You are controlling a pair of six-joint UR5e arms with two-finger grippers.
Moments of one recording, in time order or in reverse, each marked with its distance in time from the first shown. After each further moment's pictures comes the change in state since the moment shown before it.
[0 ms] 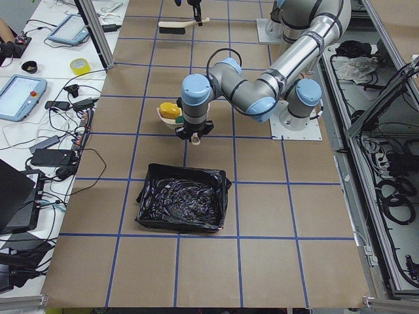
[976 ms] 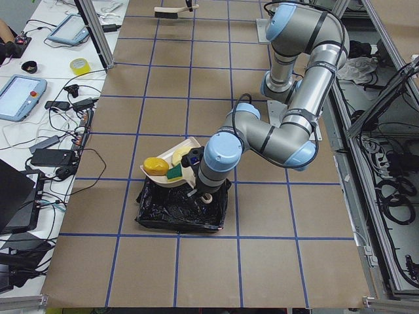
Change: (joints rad) left arm 0.294 -0.244 0.385 -0.011 0.021 -0.059; right arm -0.445 0.095 0.157 -0.314 -0.089 -0.421
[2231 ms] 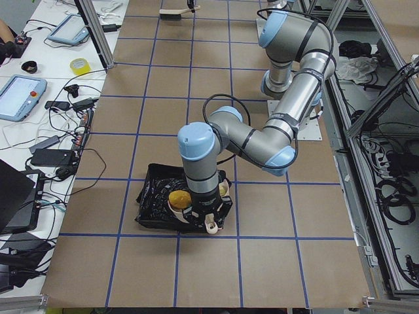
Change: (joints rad) left arm -0.182 -0.005 -0.017 0.231 0.508 0.401; right arm -0.062 0.042 0.038 -0.027 -0.044 -0.021
